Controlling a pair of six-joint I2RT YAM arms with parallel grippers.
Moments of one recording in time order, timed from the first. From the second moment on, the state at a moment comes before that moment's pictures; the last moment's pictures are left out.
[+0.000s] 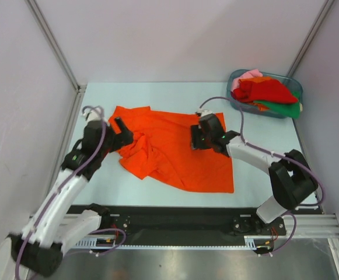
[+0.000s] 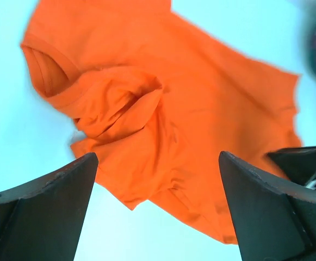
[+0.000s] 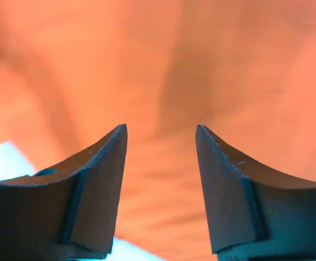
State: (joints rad) left arm -0.36 0.97 0.94 -0.58 -0.21 -0.60; right arm 0.58 1.60 1.02 -0.23 0.11 0.39
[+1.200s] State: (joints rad) left arm -0.23 0.73 0.80 -0.81 -0.25 -0.81; right arm 1.14 2.09 1.42 -0.16 0.10 0.38
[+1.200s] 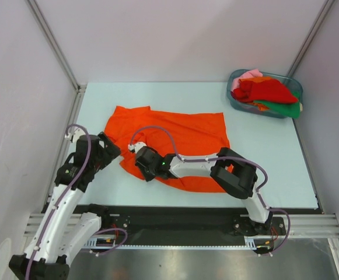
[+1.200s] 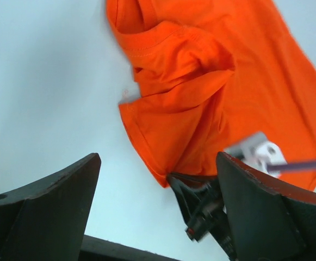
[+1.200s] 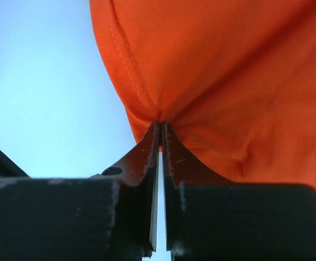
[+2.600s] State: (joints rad) left arm -0.25 1.02 0.42 -0.47 -0.11 -0.90; right arm 0.81 1.16 0.82 -0.32 -0.04 0.52
